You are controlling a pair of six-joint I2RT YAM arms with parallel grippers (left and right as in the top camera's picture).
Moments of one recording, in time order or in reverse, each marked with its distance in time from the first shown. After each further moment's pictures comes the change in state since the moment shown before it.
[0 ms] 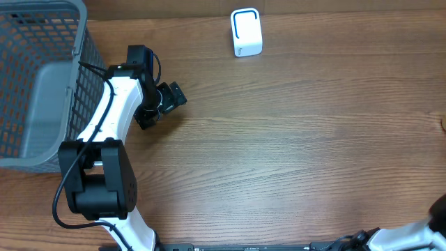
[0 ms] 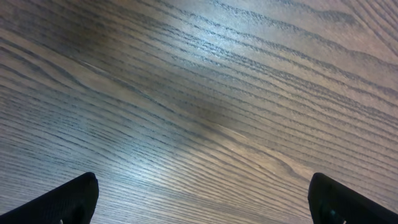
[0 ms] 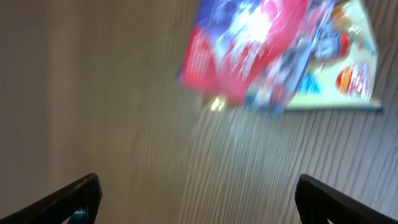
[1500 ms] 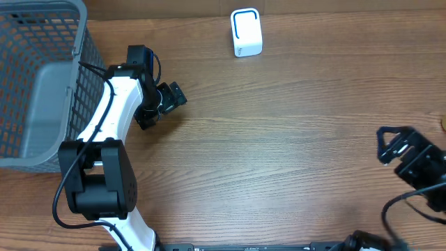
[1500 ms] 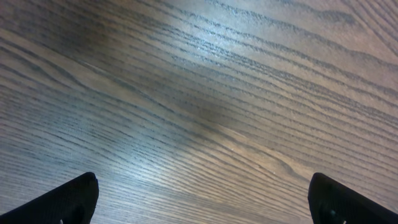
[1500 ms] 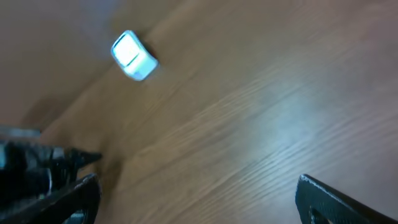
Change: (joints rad) left arm 0.000 0.000 0.000 0.000 0.000 0.000; right arm 0.576 -0.920 -0.404 -0.161 -0.163 -0.206
